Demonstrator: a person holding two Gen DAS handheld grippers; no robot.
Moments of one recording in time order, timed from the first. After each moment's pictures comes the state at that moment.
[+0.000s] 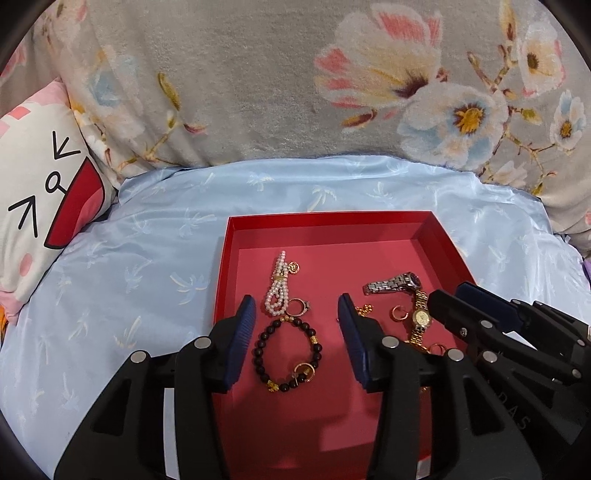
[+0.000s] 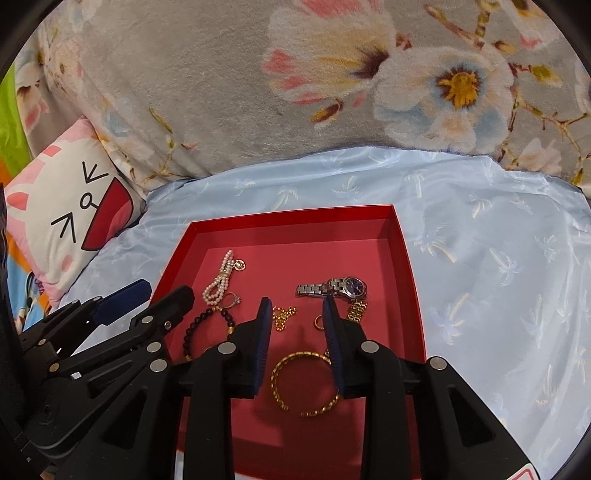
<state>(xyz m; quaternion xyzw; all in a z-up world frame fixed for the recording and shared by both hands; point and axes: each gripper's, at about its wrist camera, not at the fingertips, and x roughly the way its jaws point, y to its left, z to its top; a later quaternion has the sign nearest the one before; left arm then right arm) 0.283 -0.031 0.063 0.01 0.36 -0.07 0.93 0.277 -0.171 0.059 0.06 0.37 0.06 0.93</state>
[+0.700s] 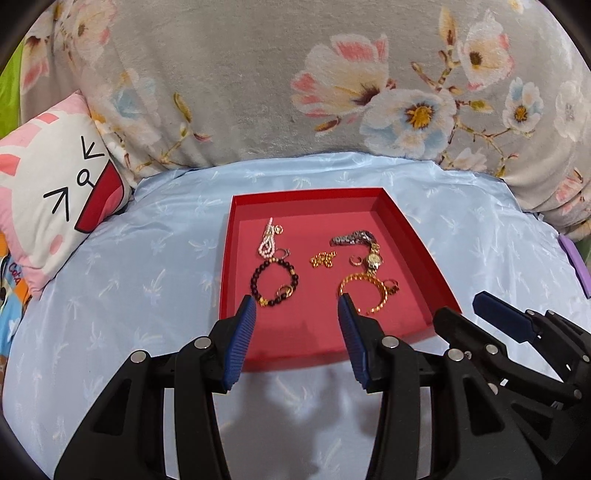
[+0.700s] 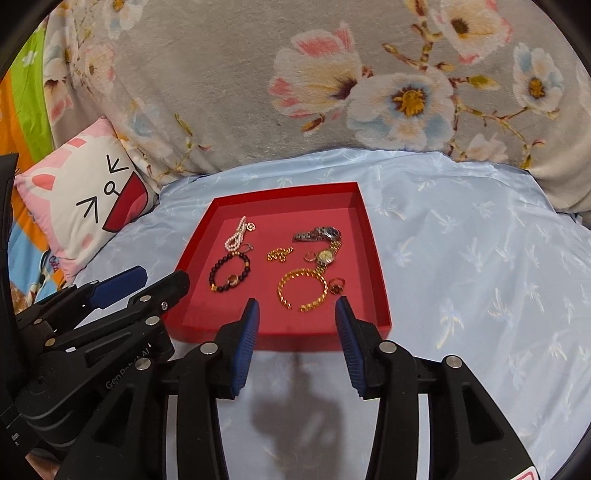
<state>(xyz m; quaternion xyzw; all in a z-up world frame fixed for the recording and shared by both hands) 0.170 -0.031 0.083 0.03 0.34 -0.09 0.93 0.145 -0.172 0.076 0.06 0.34 0.03 0.94</state>
